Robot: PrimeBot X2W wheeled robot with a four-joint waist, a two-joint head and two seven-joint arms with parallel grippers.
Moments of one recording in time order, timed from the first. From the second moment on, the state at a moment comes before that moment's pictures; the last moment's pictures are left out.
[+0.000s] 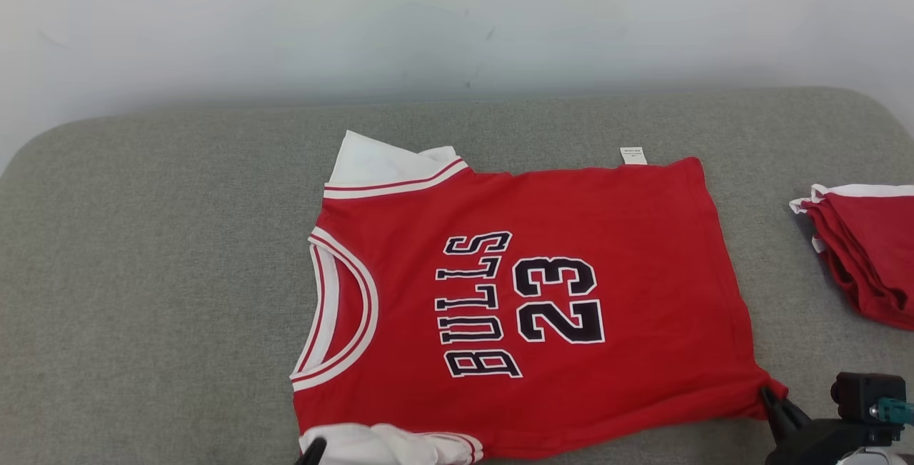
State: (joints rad) left arm 0.09 0.55 -0.57 -0.05 -1.37 -0.11 -0.13; right arm 0.06 -0.19 -0.10 0.13 0.27 0.13 0.37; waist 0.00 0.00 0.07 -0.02
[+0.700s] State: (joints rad) left arm -0.38 0.34 -0.55 0.24 -1.10 -0.12 -0.25; right arm -0.14 -0.16 -0.08 0.17 0.21 0.13 0.18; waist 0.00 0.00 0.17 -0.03
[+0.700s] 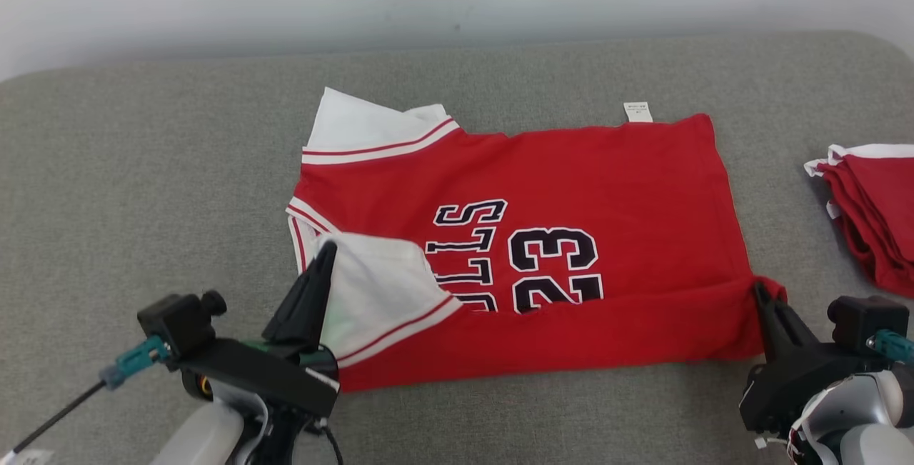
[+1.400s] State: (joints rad) left arm -0.61 0.33 -0.56 0.42 -1.05 -0.13 -0.25; right arm -0.27 -0.14 -0.07 0.24 0.20 0.13 0.11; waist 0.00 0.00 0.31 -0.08
